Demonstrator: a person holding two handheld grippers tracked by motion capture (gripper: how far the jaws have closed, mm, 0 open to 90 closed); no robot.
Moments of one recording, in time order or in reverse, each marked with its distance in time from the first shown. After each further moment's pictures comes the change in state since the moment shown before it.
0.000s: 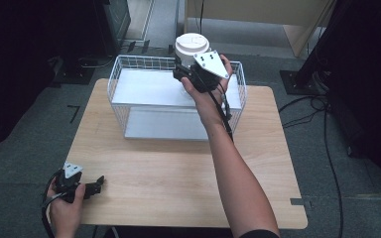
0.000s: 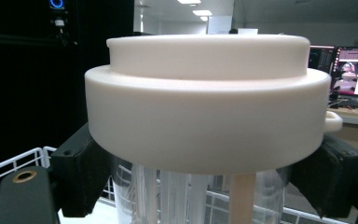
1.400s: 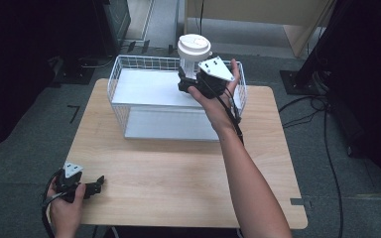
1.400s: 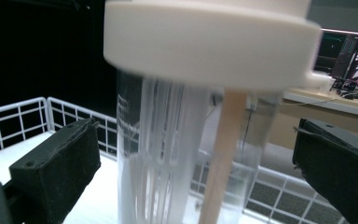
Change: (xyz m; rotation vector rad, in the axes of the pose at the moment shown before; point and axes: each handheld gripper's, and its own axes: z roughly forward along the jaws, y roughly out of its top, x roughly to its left) left arm 0.000 0.001 0.000 0.002 -0.003 0.003; right arm -0.019 -0.017 -0.013 0.105 0.070 -0.074
